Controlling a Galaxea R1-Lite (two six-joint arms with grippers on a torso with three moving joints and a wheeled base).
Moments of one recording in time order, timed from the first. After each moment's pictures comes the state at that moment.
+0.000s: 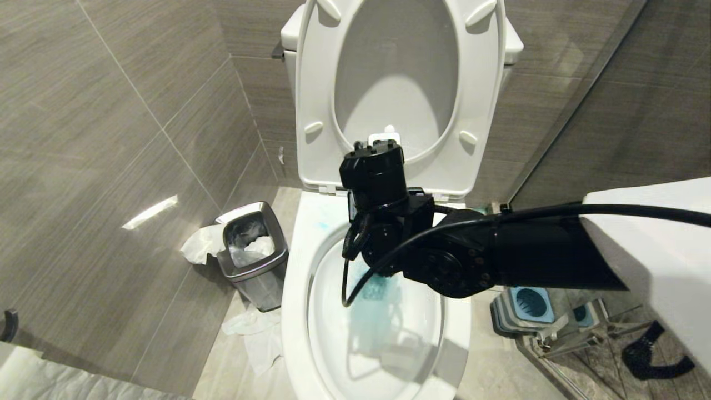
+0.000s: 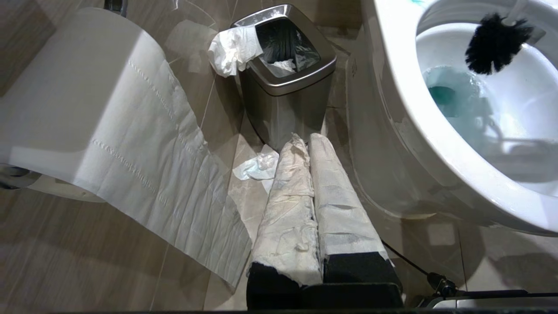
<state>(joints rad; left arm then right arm) -0.01 0.00 0.00 0.01 0.00 0.00 0.85 2.21 -1.71 -0.27 -0.90 0.17</state>
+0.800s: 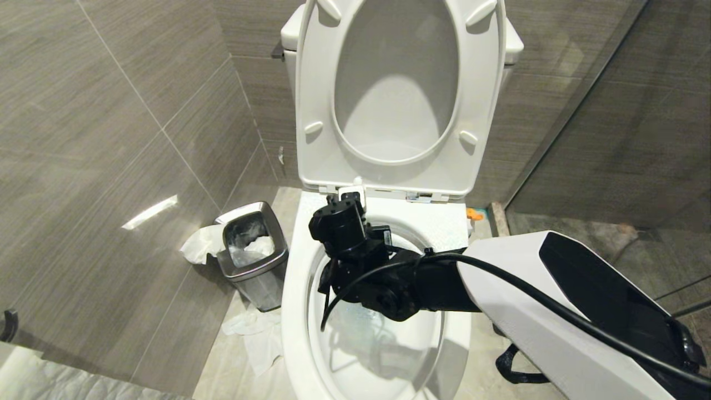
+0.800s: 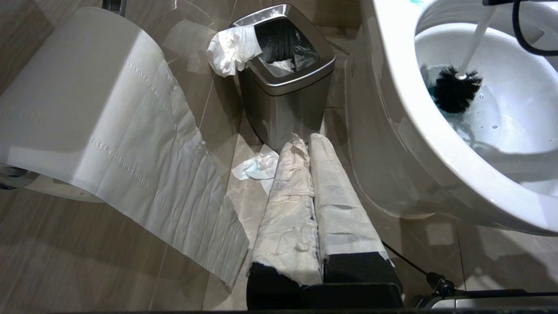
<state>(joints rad) -0.01 0.00 0.00 0.01 0.00 0.00 0.85 2.47 -1.86 -0.28 -0.90 0.17</state>
